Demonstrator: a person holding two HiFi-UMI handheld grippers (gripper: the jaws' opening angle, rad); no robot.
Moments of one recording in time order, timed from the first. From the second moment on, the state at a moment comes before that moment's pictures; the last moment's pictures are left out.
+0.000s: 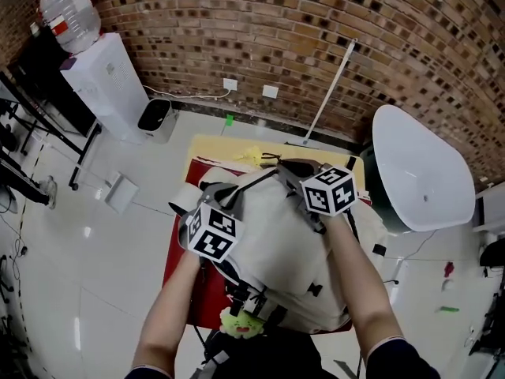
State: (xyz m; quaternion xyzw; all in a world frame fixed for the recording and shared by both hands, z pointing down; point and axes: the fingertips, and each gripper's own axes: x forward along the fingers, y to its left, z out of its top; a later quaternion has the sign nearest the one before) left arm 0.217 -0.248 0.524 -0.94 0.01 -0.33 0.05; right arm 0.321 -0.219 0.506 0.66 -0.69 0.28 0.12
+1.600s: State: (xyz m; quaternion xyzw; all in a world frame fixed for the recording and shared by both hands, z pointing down) left arm 0.182 -0.253 0.471 -0.97 0.04 -0.23 -0.04; right arm 0.311 -0.114 0.442 0.73 -0.62 0.26 0.13
